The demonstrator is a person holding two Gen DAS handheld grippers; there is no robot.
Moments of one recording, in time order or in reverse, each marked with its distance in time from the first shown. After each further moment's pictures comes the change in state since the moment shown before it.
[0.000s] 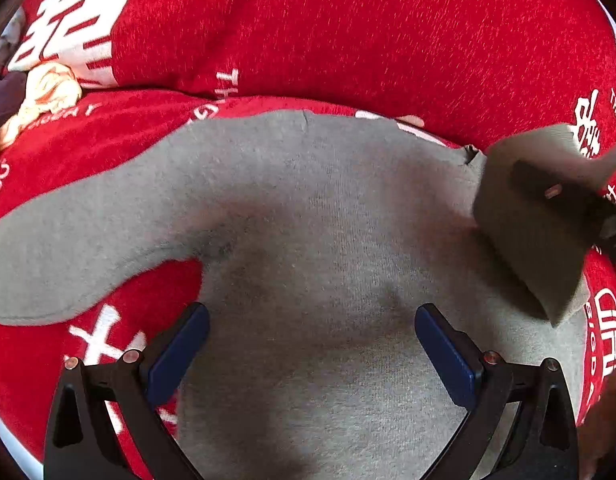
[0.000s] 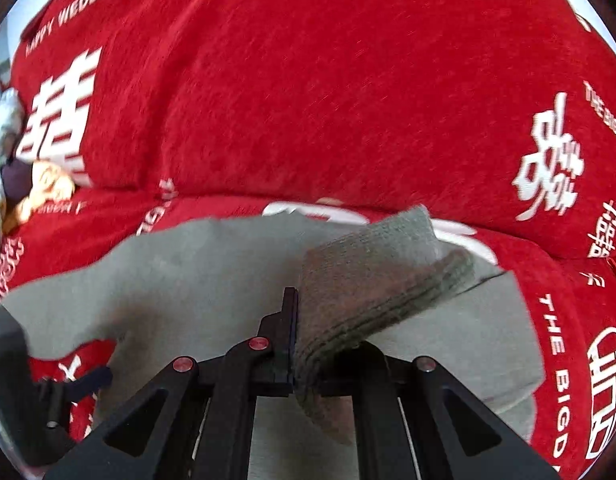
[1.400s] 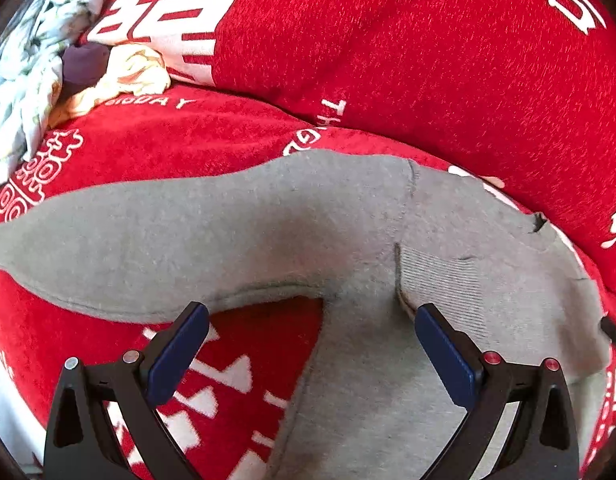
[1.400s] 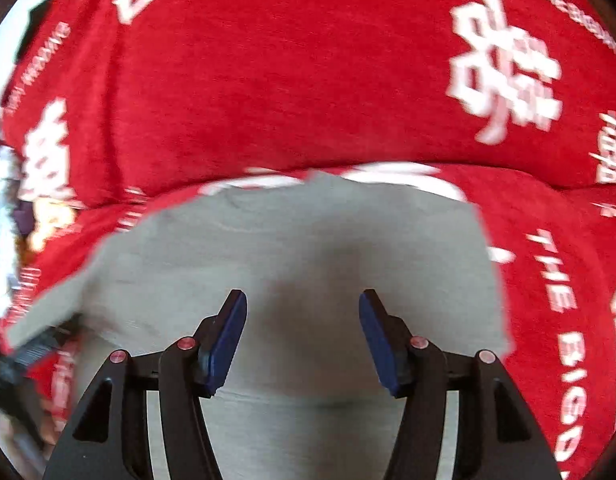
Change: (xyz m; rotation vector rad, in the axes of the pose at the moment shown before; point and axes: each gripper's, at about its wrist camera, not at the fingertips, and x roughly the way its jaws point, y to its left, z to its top) left arm -0.013 0.051 0.009 -0.197 -0.082 0.160; right arm 0.010 -0.144 -0.033 0.172 0.074 0.016
